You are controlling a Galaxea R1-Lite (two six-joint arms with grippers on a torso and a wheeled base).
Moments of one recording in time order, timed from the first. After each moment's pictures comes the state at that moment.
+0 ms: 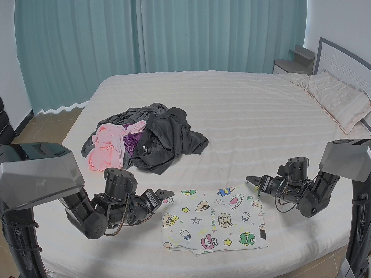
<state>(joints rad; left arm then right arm) -0.46 2.18 -0.62 -0.94 -0.18 -1.03 0.22 2.35 -0.70 -1.16 0.15 0.52</state>
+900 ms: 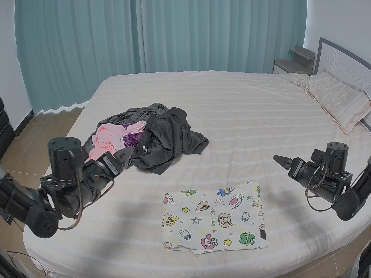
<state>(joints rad) -0.43 1.72 -0.50 -0.93 0.23 -0.77 0.21 1.87 -0.41 -1.15 0.04 0.61</state>
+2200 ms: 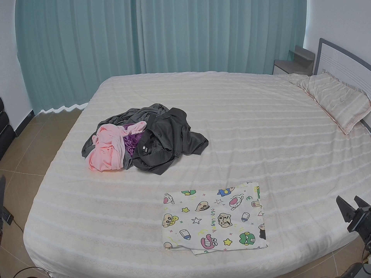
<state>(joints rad) -0.38 0.43 -0.29 -0.23 0.62 -0.18 0.24 0.76 -0.02 -0.53 -0.24 0.31</state>
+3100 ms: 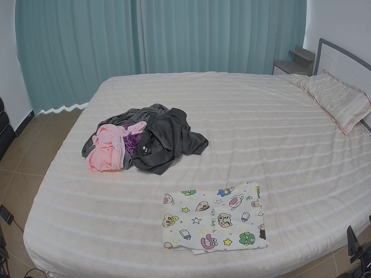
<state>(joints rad) -0.01 0.02 -0.17 -0.06 0.54 0.07 -0.07 0.11 -0.02 -0.03 -0.04 -0.02</state>
